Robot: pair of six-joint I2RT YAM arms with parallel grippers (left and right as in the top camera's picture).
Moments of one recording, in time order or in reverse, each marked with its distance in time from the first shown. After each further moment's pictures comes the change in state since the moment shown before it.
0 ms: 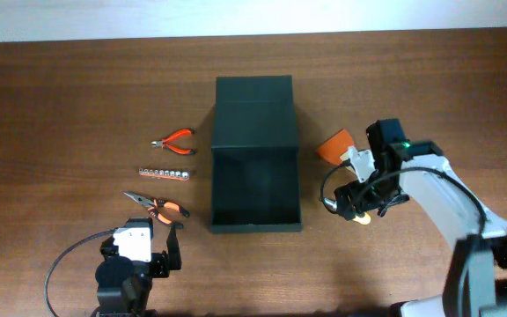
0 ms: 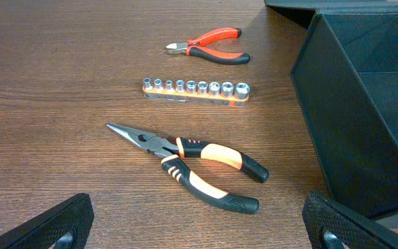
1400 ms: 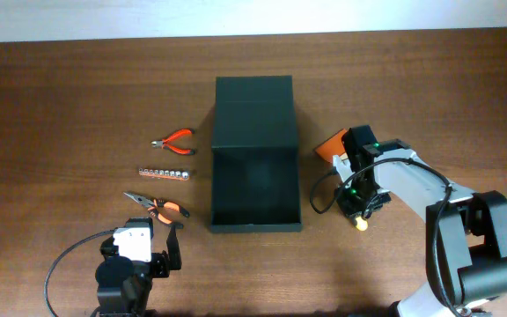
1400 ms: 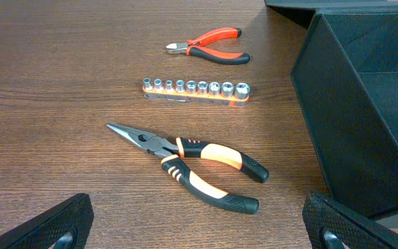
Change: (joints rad) left arm 0.000 0.000 0.000 0.000 0.000 0.000; right arm 0.087 0.135 -0.005 0.058 0.096 0.064
